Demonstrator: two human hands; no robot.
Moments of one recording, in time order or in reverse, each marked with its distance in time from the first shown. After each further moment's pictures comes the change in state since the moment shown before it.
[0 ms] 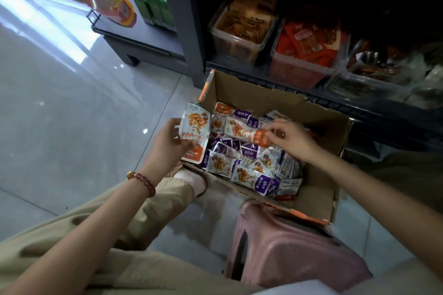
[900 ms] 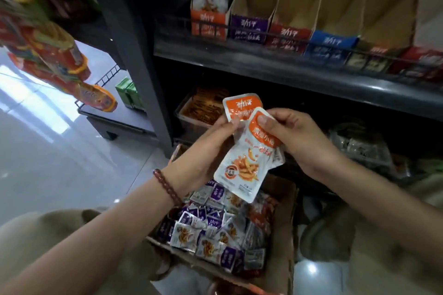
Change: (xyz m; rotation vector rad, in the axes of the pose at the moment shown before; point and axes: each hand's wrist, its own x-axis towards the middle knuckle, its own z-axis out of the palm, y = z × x) left_hand -0.026 0.202 0.074 -0.690 -0.636 0.250; right_hand -0.057 -0.141 -0.166 0.708 0.272 -0.136
